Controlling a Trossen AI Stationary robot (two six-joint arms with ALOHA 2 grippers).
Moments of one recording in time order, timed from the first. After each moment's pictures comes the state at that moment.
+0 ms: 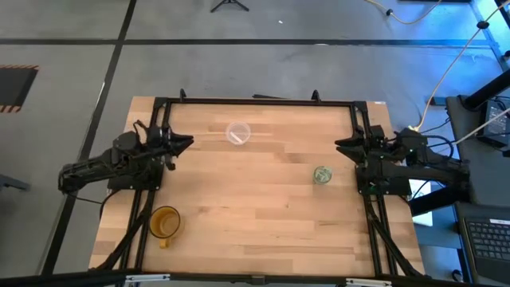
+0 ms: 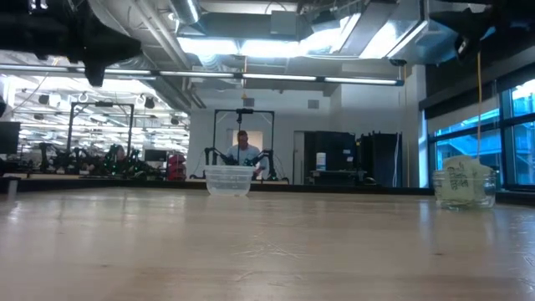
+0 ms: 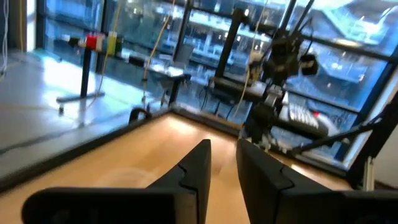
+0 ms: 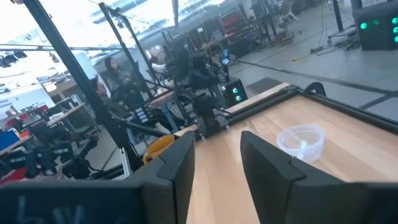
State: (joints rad) left arm 0.26 0.00 0.22 -0.15 -0.06 -0.30; right arm -0.11 0.15 0.44 -0.23 -0.02 0.44
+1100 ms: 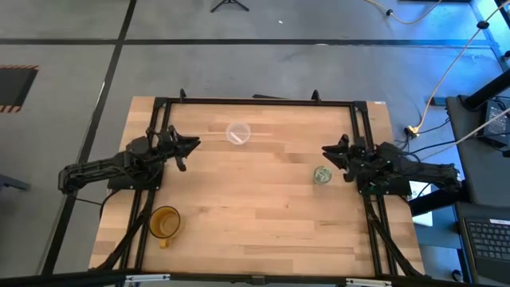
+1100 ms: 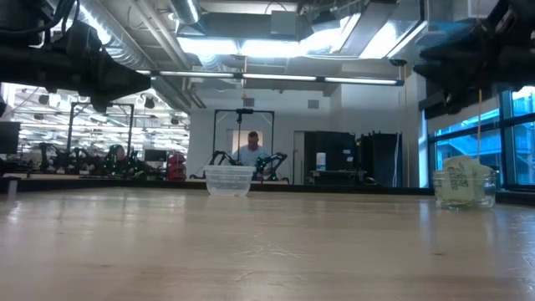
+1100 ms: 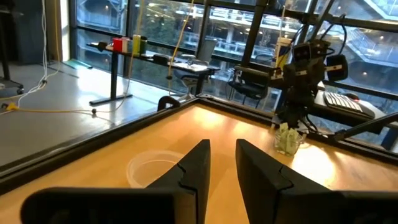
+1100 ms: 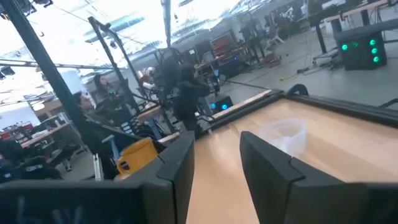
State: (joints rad) left arm 0.26 0.01 0.01 0.04 -0.16 -0.21; right arm -0.11 0.00 0.03 0.12 0.05 0.41
